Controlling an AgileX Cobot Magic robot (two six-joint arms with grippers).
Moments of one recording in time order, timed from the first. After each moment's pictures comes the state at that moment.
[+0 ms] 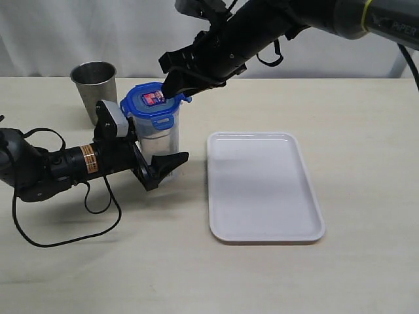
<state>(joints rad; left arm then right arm) -0.20 2.31 -0.97 0.91 -1.21 -0.20 0.42 2.11 -1.88 0.63 0.97 -0.41</state>
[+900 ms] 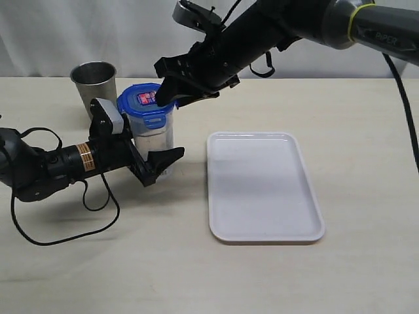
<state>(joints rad) -0.19 2.31 -0.97 0.88 -1.21 -0.20 0.43 2.17 -1.89 0.71 1.00 -0.40</state>
